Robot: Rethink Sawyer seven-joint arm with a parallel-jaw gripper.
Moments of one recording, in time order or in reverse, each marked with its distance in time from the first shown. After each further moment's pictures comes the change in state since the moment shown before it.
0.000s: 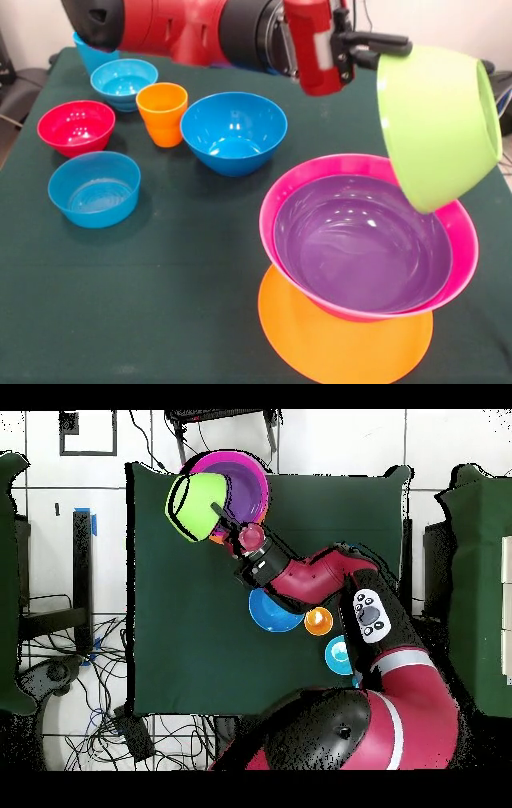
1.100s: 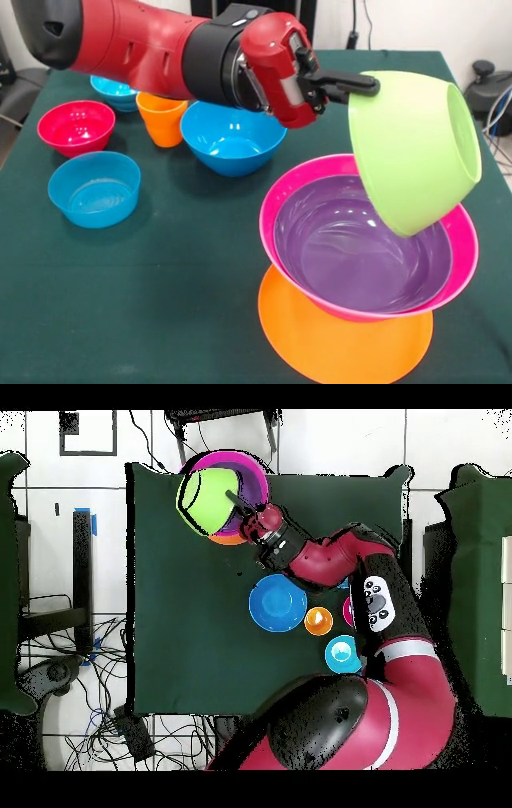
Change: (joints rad) arm 0.000 0.059 0.000 -0.189 -0.138 0.000 0.392
